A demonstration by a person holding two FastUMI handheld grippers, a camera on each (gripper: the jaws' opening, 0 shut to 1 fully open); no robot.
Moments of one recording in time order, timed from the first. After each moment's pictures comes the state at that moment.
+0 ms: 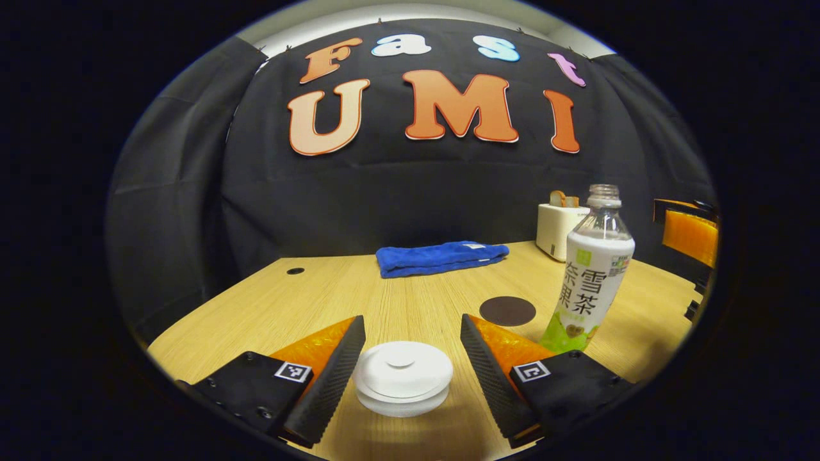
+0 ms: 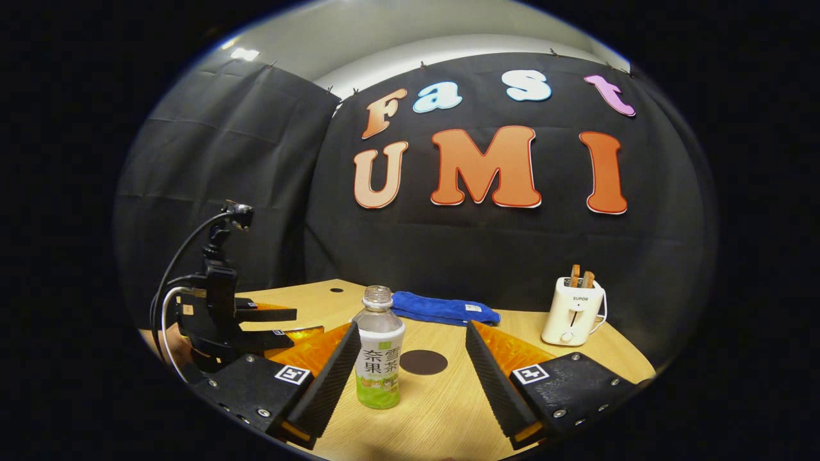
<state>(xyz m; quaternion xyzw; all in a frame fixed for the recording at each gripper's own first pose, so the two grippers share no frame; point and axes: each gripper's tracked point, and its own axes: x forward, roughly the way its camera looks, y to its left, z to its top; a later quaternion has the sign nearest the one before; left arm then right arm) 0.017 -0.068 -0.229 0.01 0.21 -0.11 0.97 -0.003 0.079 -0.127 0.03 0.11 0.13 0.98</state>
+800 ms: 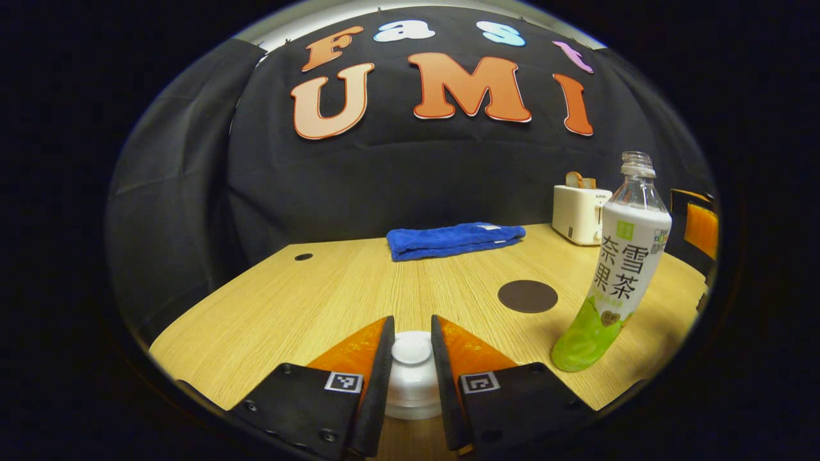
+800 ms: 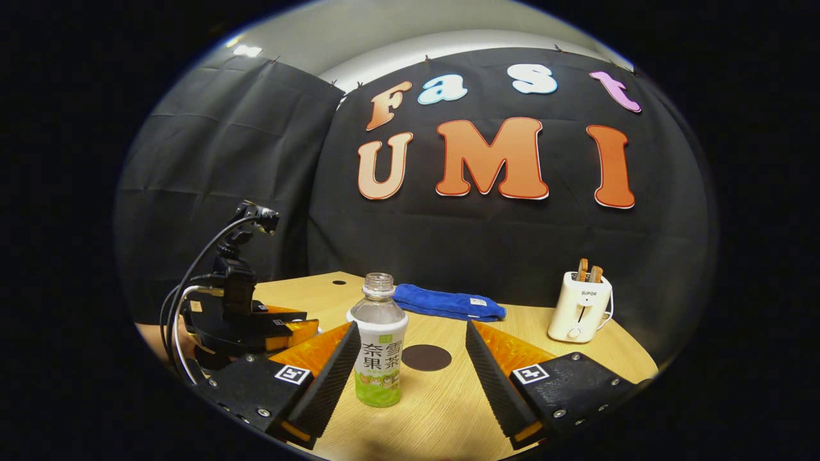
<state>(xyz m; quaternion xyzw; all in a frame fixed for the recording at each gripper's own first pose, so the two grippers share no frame) 0.026 -0.055 -0.251 0.03 0.24 -0.09 0.97 0.002 0.083 -0.140 0.03 0.13 0.14 0.98</state>
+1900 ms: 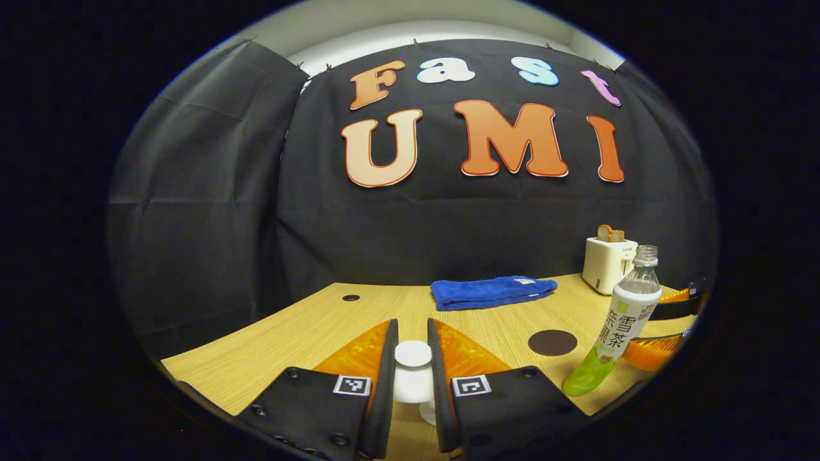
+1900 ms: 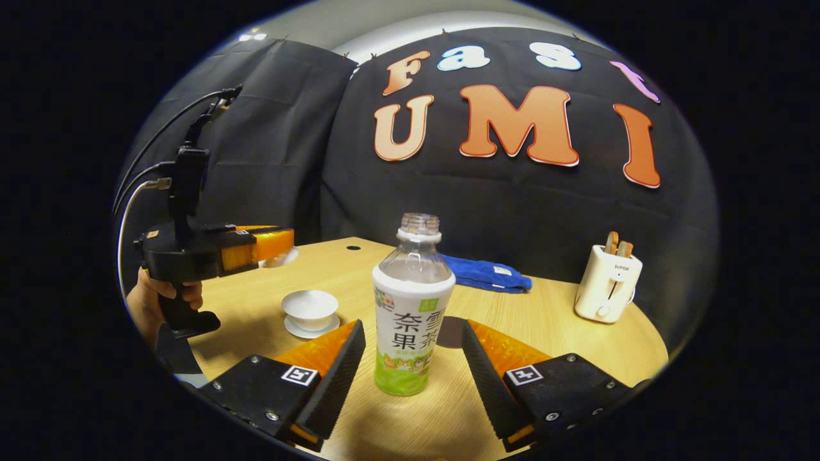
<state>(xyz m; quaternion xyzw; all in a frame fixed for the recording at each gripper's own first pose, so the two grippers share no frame) 0.022 0.015 -0.167 0.01 0.13 0.00 0.99 0.002 0.124 -0.200 0.02 0.21 0.18 0.96</state>
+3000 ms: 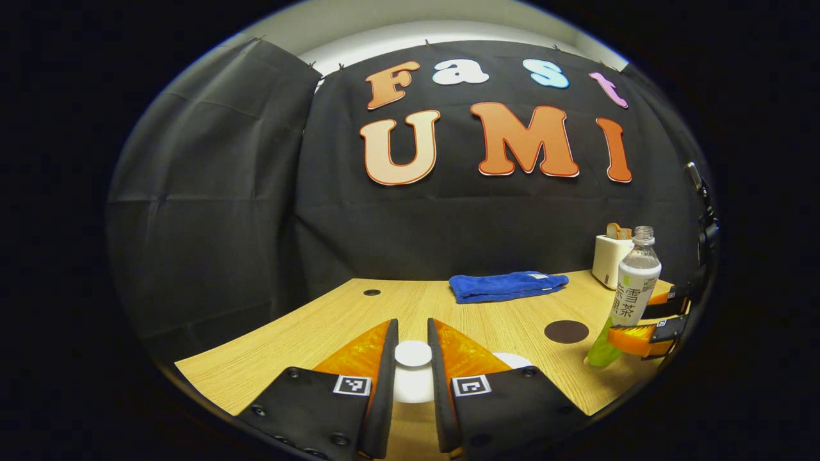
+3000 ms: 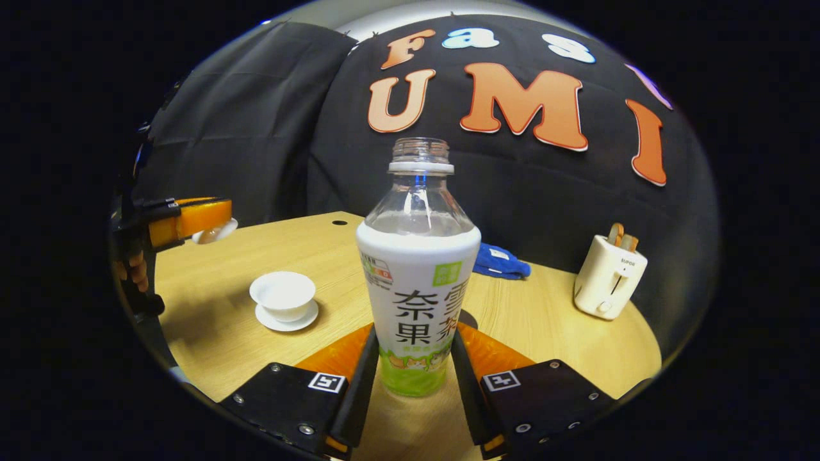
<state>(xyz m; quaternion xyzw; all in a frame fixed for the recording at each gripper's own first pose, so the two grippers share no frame) -0.004 0.055 -0.164 0.01 0.14 0.02 0.99 0.029 0.128 -0.221 -0.05 0.25 0.15 0.96</state>
